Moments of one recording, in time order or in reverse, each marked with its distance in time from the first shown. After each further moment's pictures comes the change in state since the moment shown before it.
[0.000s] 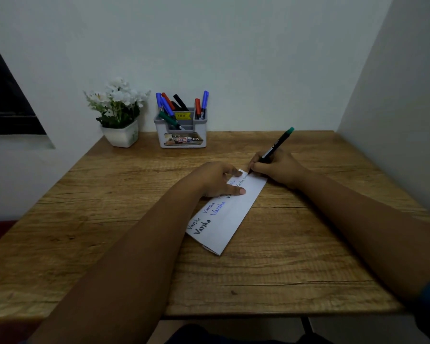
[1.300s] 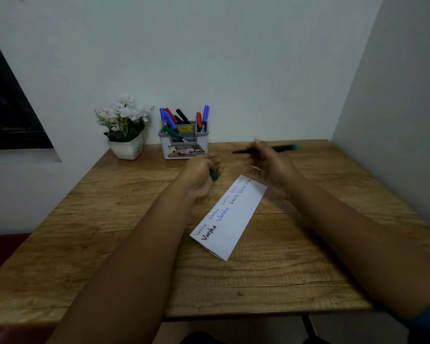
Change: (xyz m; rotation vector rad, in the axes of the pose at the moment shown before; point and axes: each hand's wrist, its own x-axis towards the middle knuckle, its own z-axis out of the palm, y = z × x) left_hand -0.011 0.006 -0.024 -1.496 0.258 -0.202; right_hand -0.017 -0.055 0.015 0.888 0.153 0.108
